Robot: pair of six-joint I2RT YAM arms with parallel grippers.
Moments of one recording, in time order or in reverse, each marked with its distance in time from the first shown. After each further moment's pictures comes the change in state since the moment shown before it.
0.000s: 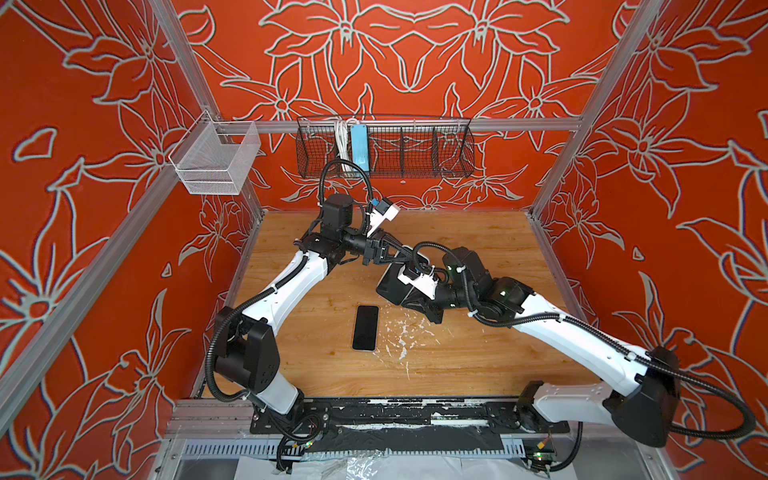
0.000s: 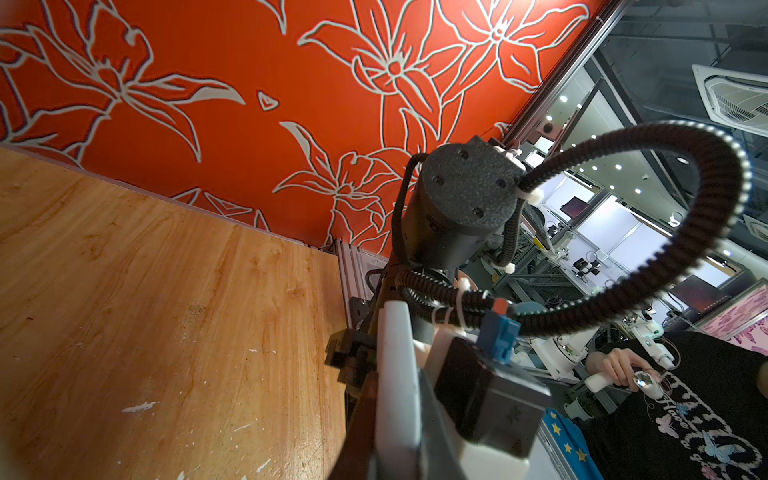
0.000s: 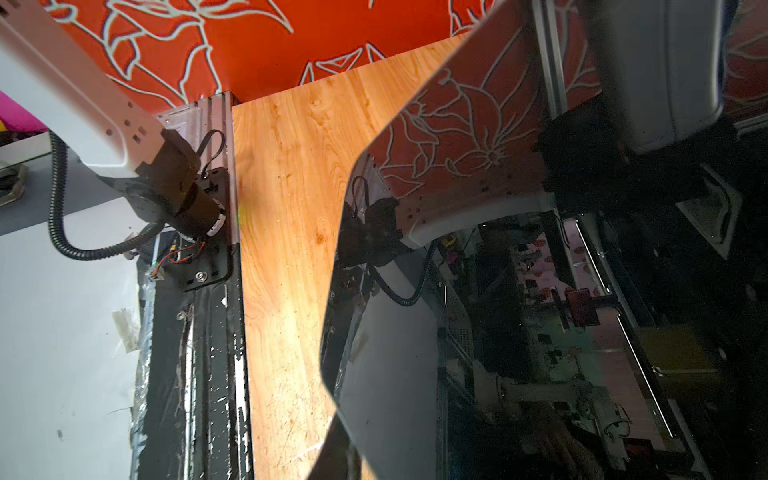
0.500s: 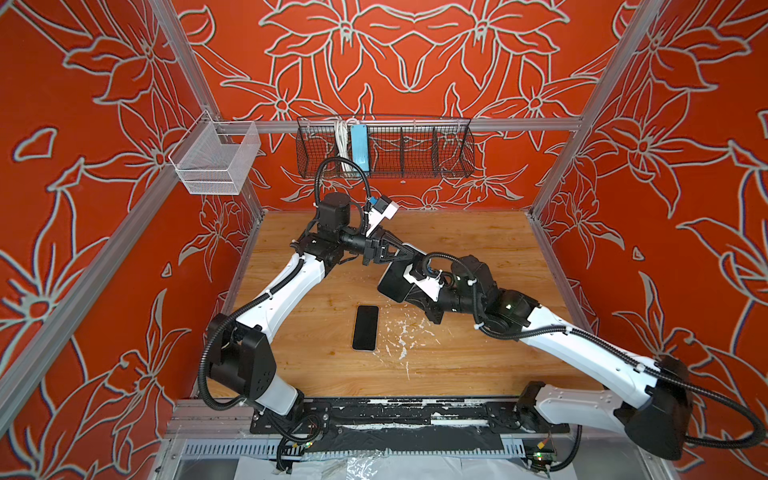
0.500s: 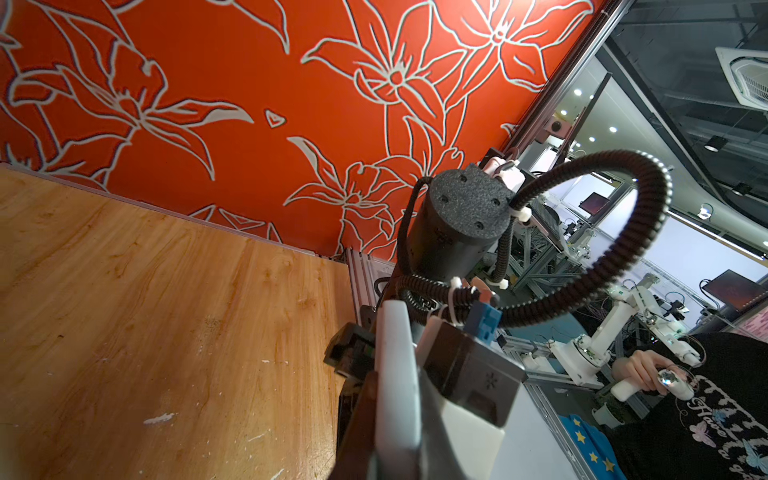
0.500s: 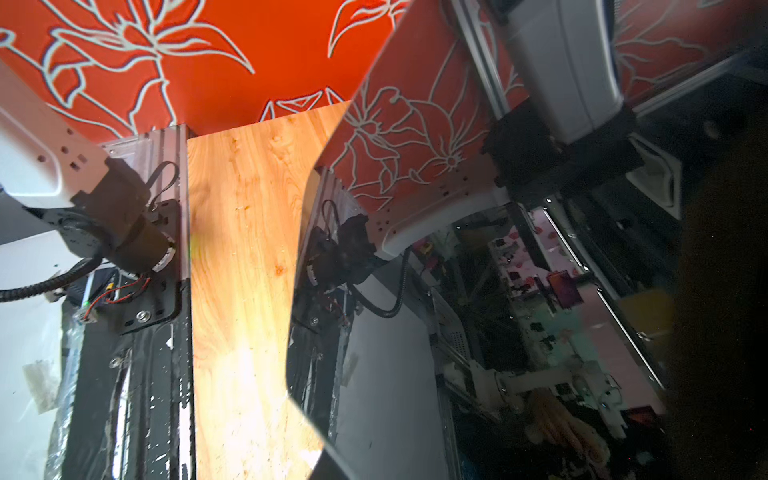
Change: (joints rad) left arm -0.005 -0.033 -0.006 0.032 -0.042 -0.006; right arm 0.010 -0.080 -0.120 0.185 0.125 0.045
